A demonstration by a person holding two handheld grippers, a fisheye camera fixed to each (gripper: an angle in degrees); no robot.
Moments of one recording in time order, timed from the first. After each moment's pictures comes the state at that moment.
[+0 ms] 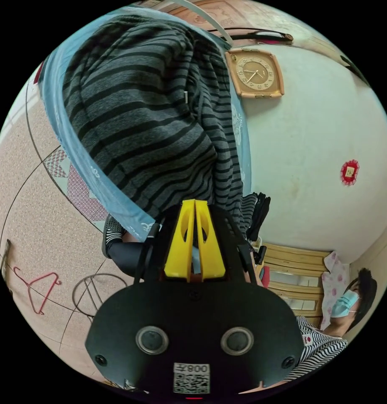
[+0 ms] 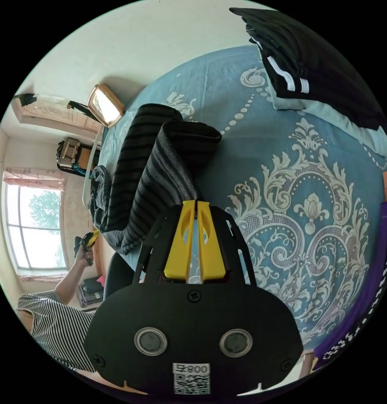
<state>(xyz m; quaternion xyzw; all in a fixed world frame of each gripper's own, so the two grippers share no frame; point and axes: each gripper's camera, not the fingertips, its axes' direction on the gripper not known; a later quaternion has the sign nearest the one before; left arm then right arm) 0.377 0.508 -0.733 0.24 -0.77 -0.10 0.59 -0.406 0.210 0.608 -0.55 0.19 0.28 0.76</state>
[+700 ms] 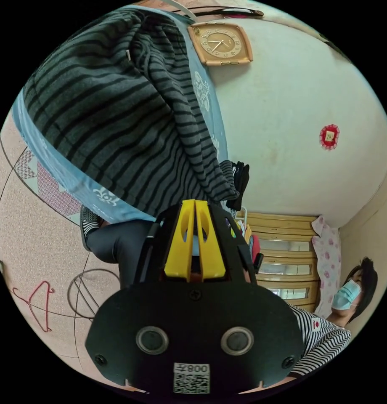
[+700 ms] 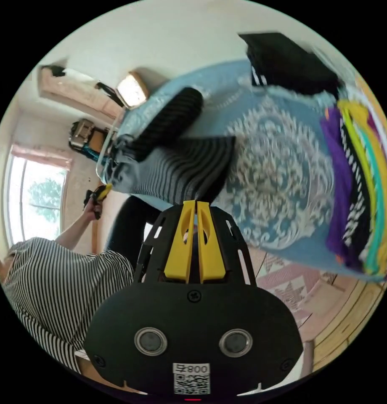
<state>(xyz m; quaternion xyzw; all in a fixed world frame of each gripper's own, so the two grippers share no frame) 0.236 0.436 -0.626 0.15 -0.73 -0.11 0.66 -0.508 0.211 0.466 -0.56 0.18 0.26 0.77</state>
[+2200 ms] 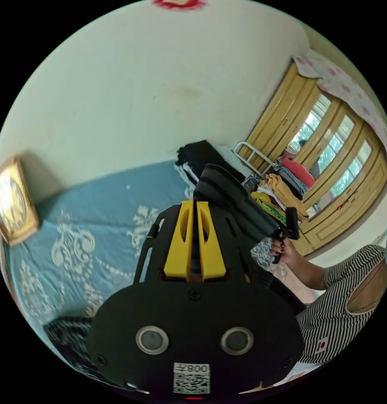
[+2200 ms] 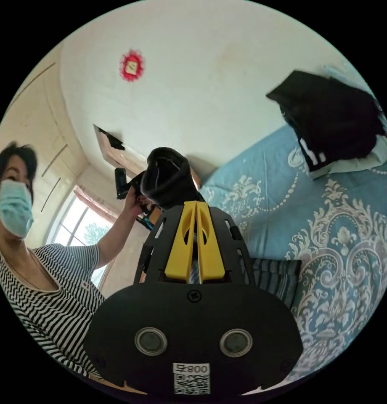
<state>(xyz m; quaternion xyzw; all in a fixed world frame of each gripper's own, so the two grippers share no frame) -0.137 0.013 -0.050 -0.37 -0.77 0.18 0.49 -0.449 0.240 0.474 -0.23 0.05 0.29 0.93</state>
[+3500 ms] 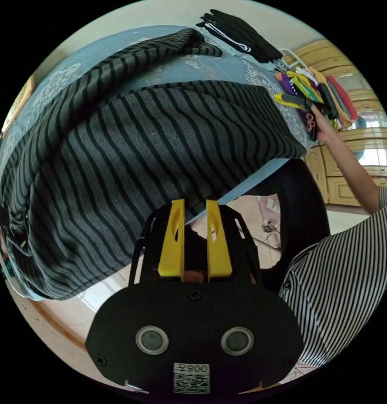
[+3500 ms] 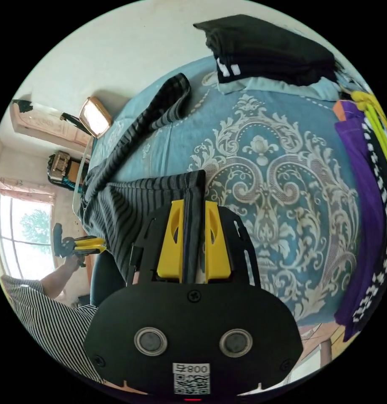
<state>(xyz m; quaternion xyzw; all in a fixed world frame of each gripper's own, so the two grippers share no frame) -0.106 0.226 -0.153 -0.42 -0.84 -0.13 0.32 -0.394 0.235 0.524 -0.52 0.26 0.28 0.77</state>
